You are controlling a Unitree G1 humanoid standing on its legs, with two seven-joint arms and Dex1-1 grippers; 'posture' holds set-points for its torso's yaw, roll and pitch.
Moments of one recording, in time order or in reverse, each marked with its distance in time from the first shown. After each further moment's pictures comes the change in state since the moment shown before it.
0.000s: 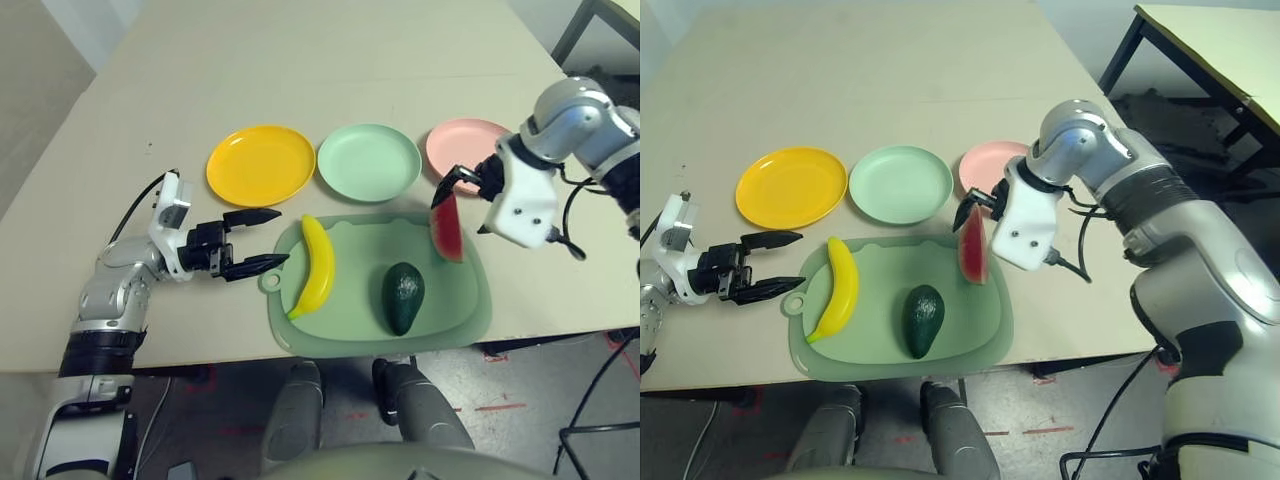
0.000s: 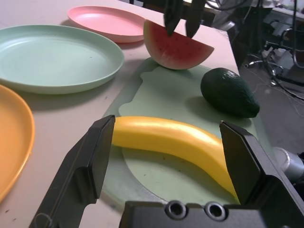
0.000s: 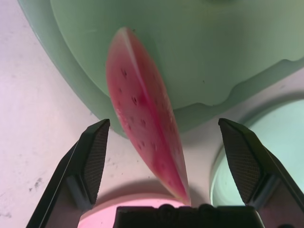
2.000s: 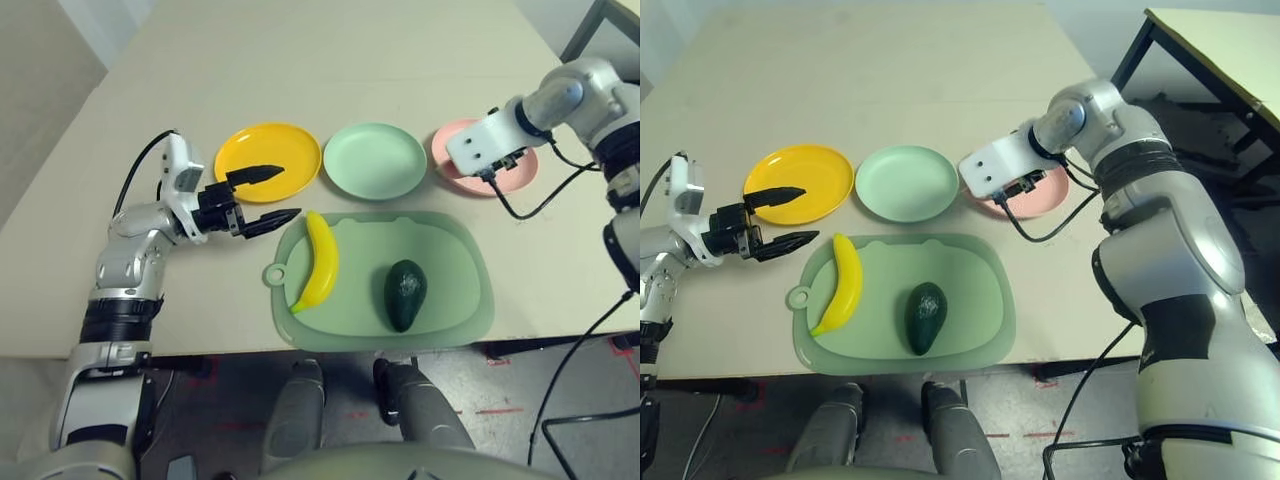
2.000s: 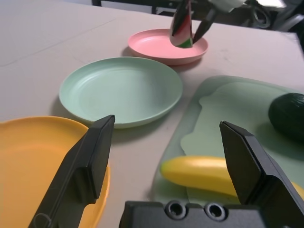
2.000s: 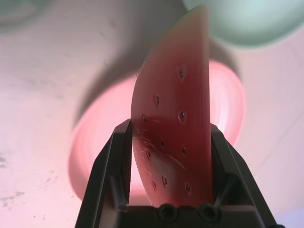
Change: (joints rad) left arm -0.132 -0.052 -0.015 -0.024 0.110 -0.017 0.318; right arm -0.155 0.162 -0.125 0.508 -0.580 0.511 -0.606
